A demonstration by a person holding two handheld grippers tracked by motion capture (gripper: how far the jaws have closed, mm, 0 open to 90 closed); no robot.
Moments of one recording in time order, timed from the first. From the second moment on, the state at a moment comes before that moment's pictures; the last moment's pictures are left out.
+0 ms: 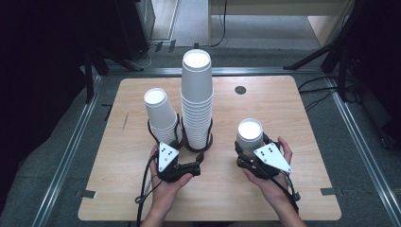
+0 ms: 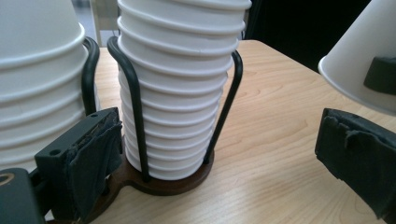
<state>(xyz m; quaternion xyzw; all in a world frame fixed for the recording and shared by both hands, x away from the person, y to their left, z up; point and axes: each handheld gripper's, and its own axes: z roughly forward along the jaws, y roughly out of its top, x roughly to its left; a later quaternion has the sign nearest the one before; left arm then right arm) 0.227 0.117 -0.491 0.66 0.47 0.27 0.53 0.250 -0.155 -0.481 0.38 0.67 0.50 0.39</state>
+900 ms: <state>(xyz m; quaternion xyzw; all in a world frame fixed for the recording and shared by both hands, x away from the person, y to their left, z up) 0.212 0.101 -0.480 0.69 0.42 0.21 0.55 0.225 -0.120 -0.521 0.25 0.74 0.40 0.48</state>
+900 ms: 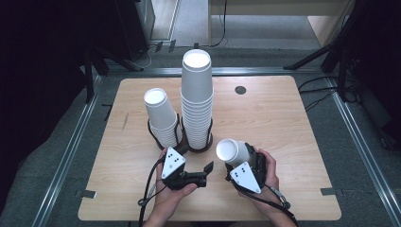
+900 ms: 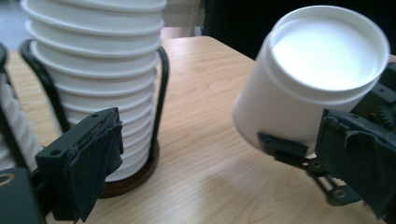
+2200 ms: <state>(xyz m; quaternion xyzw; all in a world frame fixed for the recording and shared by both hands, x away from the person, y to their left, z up) 0.207 0.085 -0.482 0.75 0.33 0.16 0.56 0.205 -0.096 -0.532 0.12 0.77 0.40 0.49</state>
